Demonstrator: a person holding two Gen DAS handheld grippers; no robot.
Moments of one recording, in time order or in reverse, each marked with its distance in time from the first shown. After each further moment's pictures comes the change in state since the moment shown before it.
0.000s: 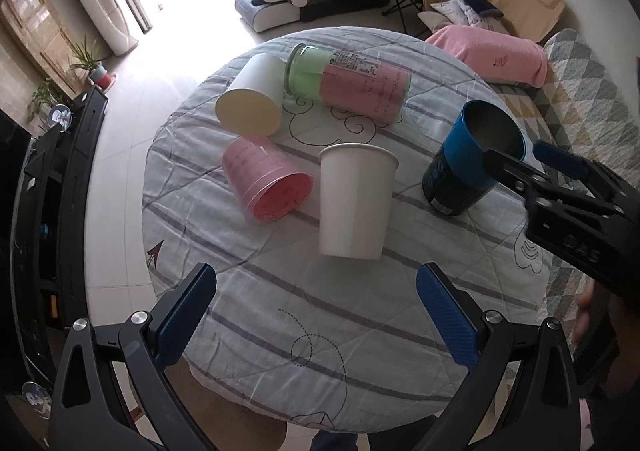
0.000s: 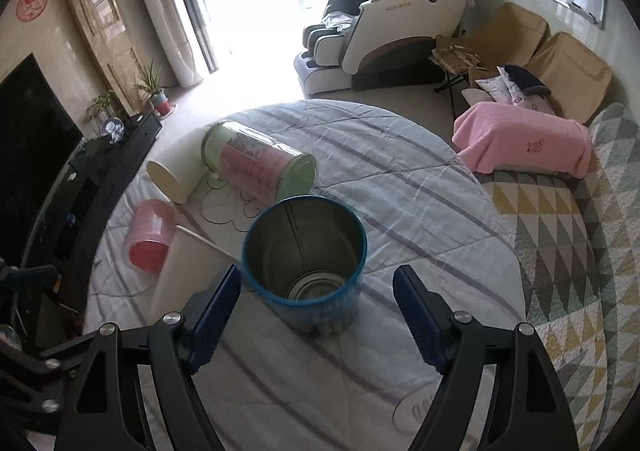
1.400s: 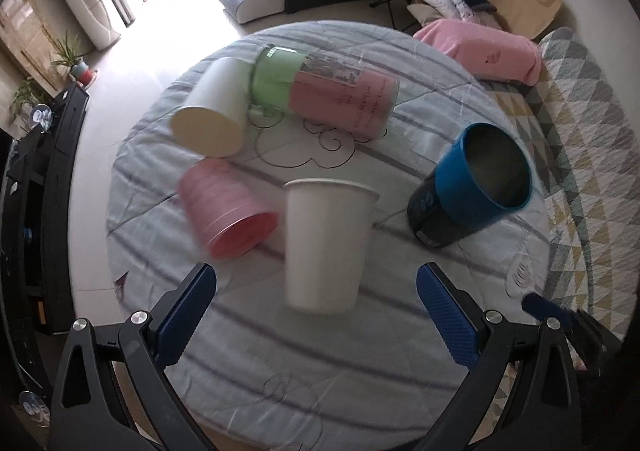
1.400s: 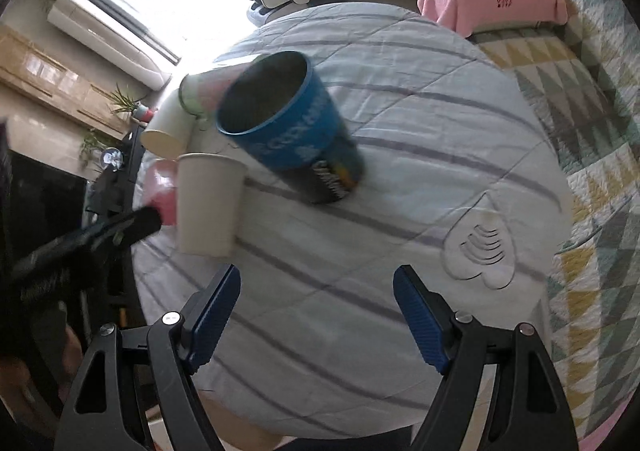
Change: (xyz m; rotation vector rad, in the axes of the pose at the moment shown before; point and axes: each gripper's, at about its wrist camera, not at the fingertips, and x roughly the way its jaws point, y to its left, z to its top) left arm 0.042 -0.024 0.041 0.012 0.046 -0.049; right arm 0.006 -0.022 -0.061 0.367 0.240 0.109
